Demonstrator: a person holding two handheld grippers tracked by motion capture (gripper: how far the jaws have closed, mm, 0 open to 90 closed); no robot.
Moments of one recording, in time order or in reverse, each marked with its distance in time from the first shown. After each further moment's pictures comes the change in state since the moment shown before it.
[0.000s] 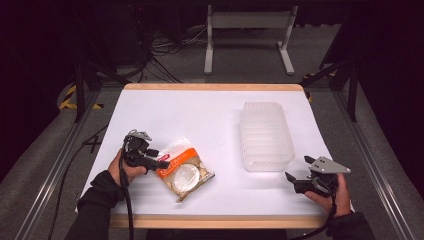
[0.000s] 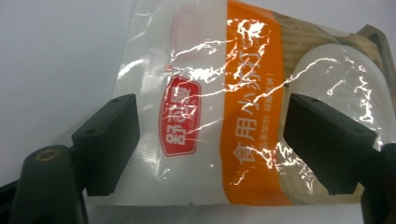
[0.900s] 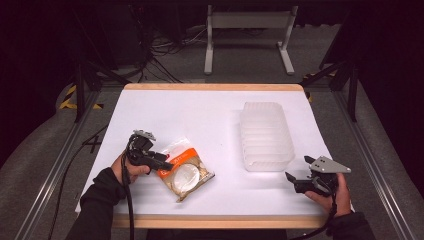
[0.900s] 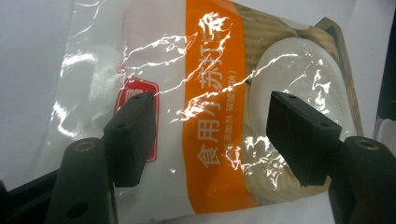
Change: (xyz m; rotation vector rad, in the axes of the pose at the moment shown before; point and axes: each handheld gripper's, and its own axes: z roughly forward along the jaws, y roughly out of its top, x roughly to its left) left arm -0.001 0.011 0.010 0.053 -0.141 0.004; right arm -0.001 0.000 0.000 0.001 0.005 0.007
